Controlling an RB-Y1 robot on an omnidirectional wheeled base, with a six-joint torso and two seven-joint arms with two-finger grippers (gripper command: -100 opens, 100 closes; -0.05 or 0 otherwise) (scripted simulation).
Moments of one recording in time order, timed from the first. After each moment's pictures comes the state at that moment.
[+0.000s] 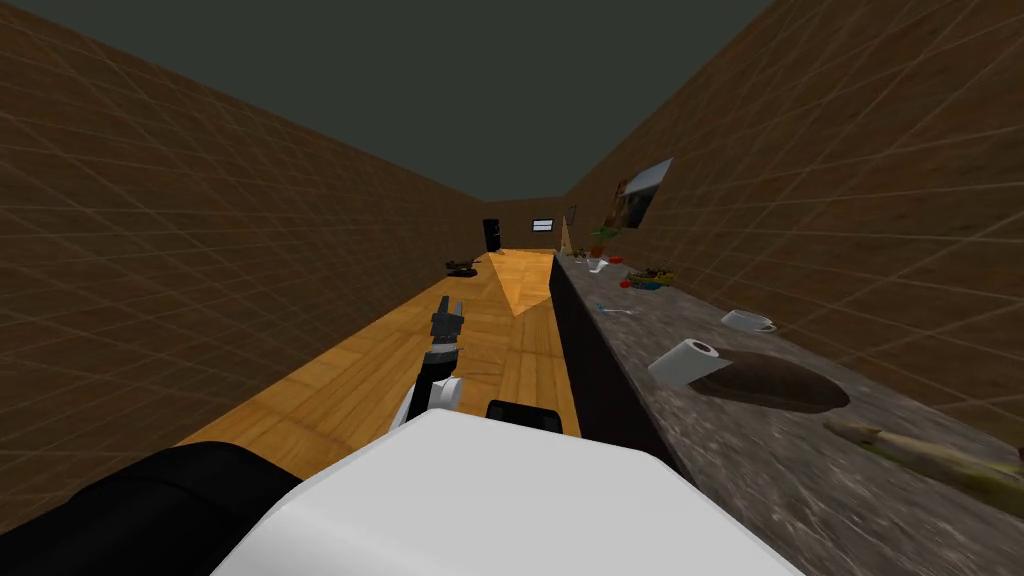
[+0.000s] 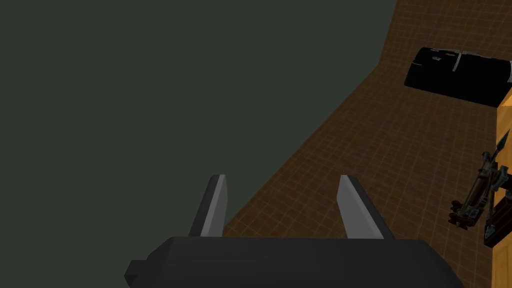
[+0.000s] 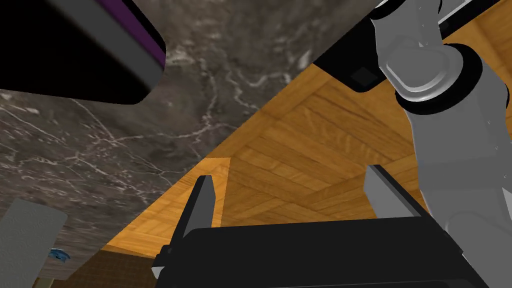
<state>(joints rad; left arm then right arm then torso) 0.51 -0.03 -0.03 -2.20 -0.03 -0.46 0.14 1.55 -0.89 -0.35 -2.14 1.30 -0.51 0.06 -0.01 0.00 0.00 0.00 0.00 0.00</state>
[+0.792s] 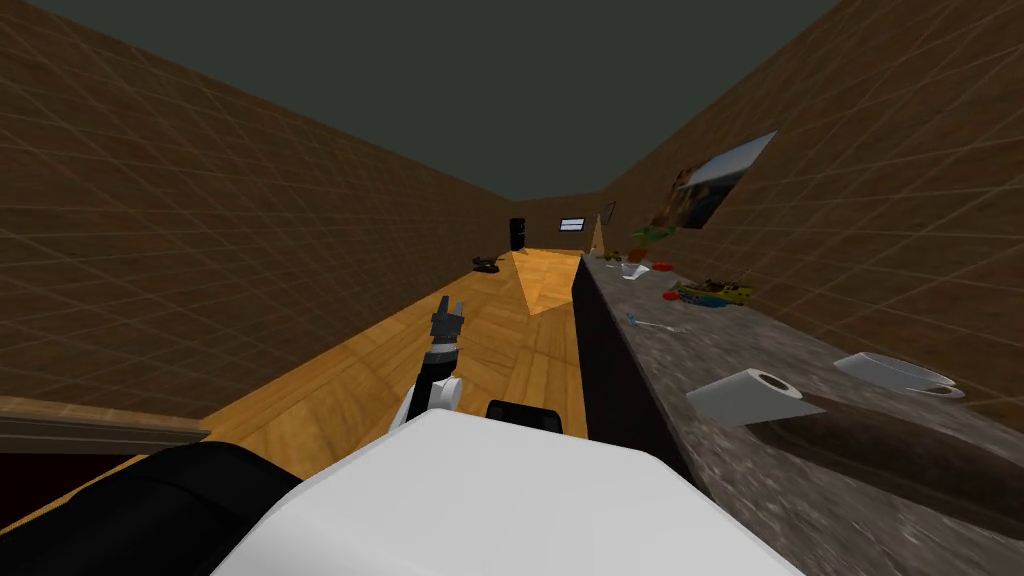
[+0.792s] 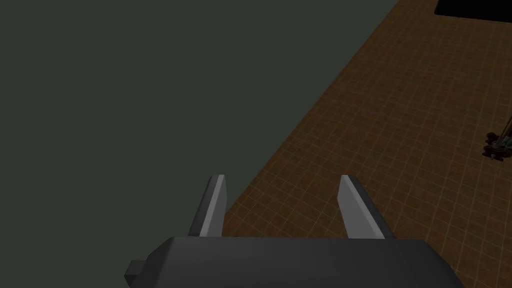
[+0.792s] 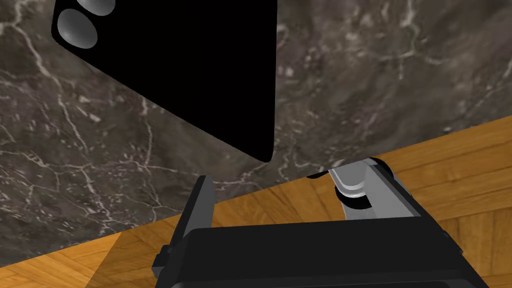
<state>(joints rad) 0.51 -0.03 -0.03 -2.20 -0.03 -0.46 0.14 1.71 -0.98 -0.41 -2.11 1.52 -0.52 0.08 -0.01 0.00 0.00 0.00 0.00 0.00</state>
